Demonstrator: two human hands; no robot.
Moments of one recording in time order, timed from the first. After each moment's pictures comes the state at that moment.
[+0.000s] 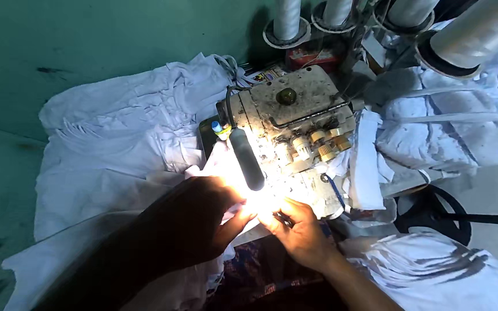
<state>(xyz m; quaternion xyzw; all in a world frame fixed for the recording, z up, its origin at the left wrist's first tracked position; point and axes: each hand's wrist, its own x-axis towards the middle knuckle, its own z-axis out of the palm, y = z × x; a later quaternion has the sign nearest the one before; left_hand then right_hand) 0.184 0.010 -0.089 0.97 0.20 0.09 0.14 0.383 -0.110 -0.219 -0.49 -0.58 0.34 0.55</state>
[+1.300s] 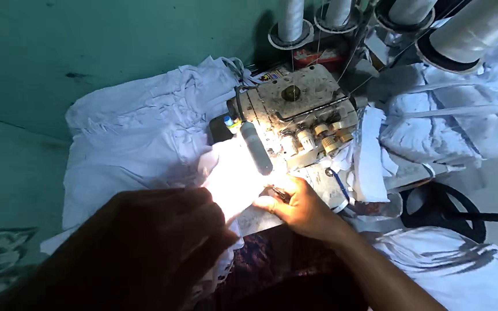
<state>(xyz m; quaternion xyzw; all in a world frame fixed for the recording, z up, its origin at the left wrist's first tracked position) 0.140 -0.027 -0.024 0.97 0.20 0.10 0.06 0.391 -0.079 -0.180 -0.48 -0.64 0.39 0.46</state>
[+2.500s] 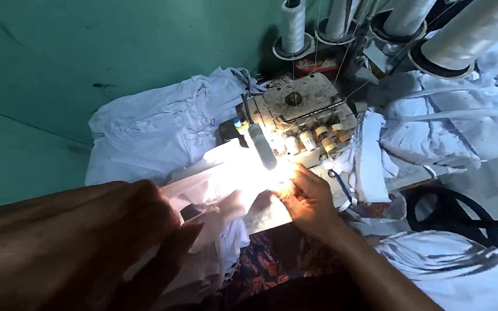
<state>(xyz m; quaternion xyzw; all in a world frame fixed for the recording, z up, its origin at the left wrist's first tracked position) 0.106 -0.056 0.019 0.95 0.29 0.12 0.02 0.383 -0.087 -0.182 -0.48 -0.62 0.16 0.60</state>
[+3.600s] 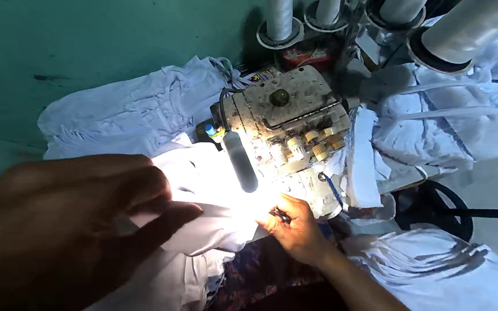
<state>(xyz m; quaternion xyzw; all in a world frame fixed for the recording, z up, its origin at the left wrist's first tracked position) 0.143 0.013 -0.007 0.94 0.29 0.12 0.09 0.384 -0.101 -0.217 -0.49 -0.58 0.32 0.57</state>
